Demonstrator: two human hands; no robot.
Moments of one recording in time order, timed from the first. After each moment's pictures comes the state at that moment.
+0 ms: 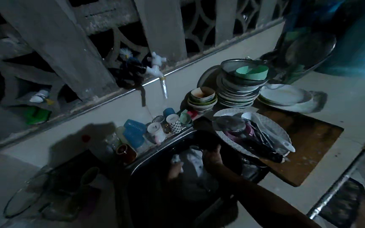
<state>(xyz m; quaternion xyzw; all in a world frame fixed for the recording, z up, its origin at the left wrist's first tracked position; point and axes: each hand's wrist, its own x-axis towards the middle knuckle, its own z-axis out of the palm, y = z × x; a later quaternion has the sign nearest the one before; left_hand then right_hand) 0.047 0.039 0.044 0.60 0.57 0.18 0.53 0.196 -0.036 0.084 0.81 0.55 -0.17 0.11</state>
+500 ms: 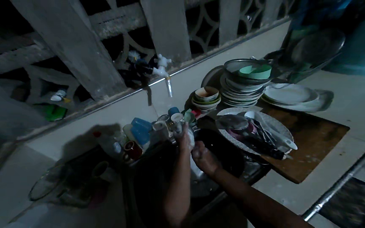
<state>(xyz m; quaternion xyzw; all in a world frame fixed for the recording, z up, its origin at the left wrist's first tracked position) 0.127 0.037 0.154 0.46 0.40 0.53 0.59 0.156 -0.065 0.132 0.66 0.50 -0.27 -0.49</state>
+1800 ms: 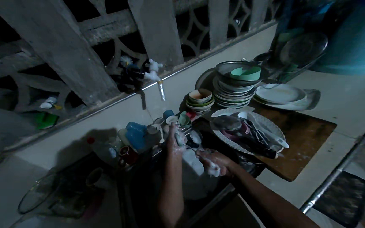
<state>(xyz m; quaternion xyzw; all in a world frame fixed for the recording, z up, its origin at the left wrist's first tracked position) 0.107 0.038 0.175 0.33 0.27 0.51 0.75 0.215 -0.098 0.141 0.44 0.34 -0.64 -0.52</state>
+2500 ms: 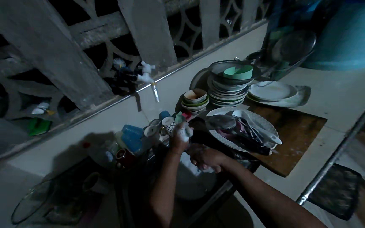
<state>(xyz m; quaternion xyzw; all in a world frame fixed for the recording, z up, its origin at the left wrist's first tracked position) 0.118 0.034 0.175 0.86 0.30 0.37 0.17 0.205 -0.094 0.189 0.55 0.48 -0.56 -0.38</state>
